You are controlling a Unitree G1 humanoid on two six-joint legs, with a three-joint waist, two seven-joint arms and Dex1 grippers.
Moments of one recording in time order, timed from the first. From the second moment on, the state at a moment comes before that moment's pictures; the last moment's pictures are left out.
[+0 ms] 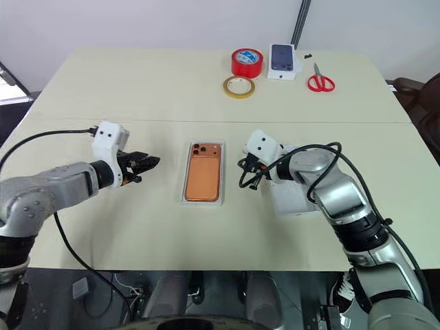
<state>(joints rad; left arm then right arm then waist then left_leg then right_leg) -0.39 0.82 -0.06 -0.32 -0.95 0.97 -0.06 -0.57 -0.65 0.30 -0.23 0.13 0.76 0.82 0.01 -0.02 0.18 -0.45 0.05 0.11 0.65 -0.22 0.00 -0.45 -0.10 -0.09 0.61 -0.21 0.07</state>
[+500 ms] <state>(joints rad) -0.48 0.60 -0.24 -0.25 -0.62 0.97 -0.25 -0.65 -0.52 0.47 -0.14 -0.04 0.79 0.73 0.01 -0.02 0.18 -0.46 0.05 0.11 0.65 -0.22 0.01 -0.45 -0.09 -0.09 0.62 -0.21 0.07</state>
